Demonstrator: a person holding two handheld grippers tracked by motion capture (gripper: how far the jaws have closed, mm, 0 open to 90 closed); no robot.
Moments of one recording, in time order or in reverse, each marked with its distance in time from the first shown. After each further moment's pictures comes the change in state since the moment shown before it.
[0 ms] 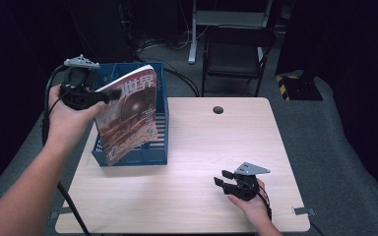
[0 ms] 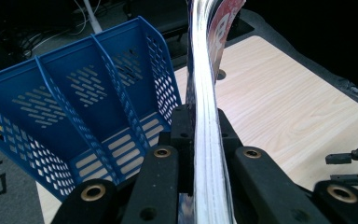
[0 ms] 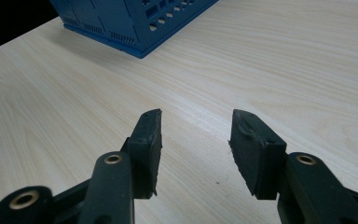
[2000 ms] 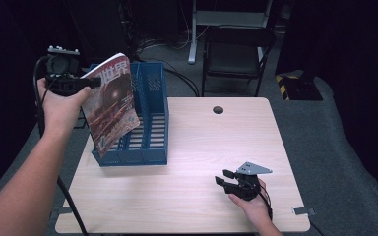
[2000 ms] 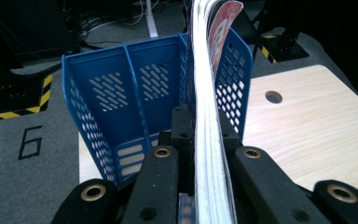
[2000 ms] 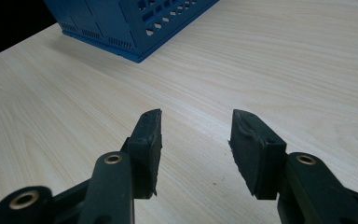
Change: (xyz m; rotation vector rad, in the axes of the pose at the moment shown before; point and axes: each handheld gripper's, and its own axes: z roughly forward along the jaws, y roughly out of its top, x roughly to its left) left arm 0.054 0.000 0.012 -0.029 0.195 -0.203; right arm -0.002 0.000 -0.002 -0.024 -0.010 0.018
